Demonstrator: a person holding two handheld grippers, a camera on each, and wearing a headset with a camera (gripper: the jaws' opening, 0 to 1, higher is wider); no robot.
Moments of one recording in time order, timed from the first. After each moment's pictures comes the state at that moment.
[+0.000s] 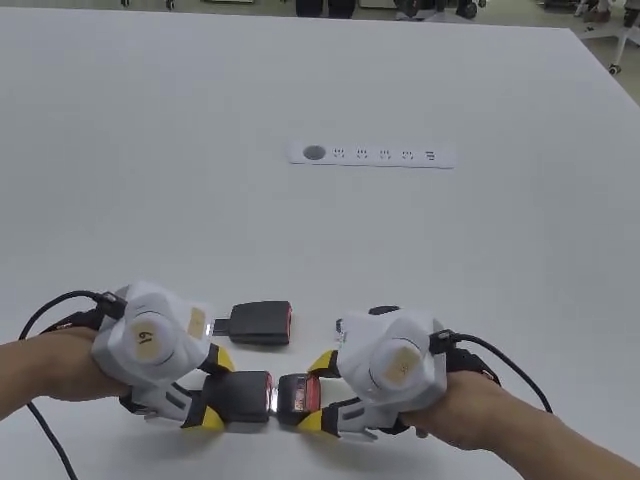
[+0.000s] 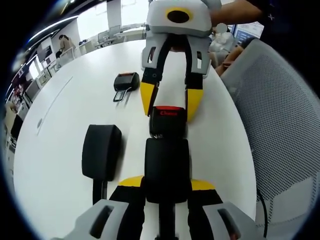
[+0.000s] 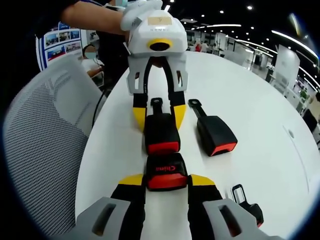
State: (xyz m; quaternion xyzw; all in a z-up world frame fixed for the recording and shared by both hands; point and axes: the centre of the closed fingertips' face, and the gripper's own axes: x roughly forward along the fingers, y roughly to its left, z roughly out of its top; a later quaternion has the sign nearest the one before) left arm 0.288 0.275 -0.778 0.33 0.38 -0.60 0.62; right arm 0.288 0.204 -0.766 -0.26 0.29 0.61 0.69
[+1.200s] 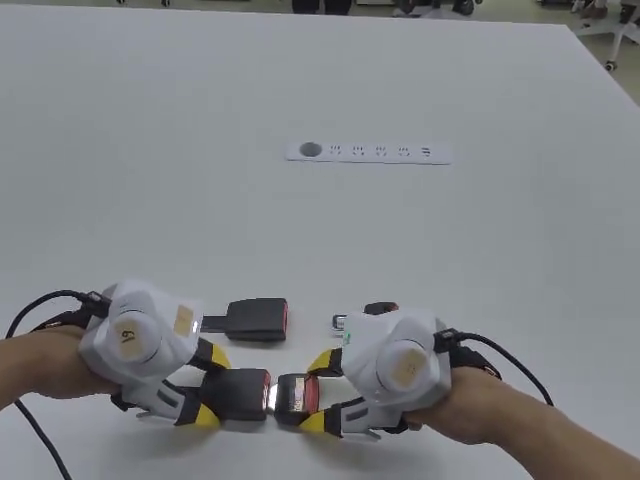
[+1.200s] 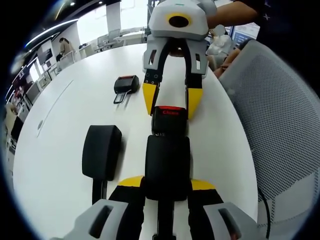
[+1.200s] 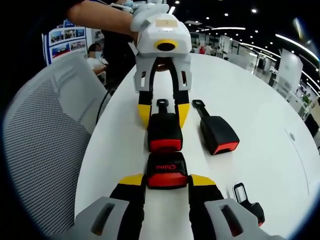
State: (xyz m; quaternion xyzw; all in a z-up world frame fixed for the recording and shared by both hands) left arm 0.288 0.276 -0.778 0.32 0.36 -0.61 0.63; right arm 0.288 0.201 -0.770 -0.26 0.28 0.62 0.68
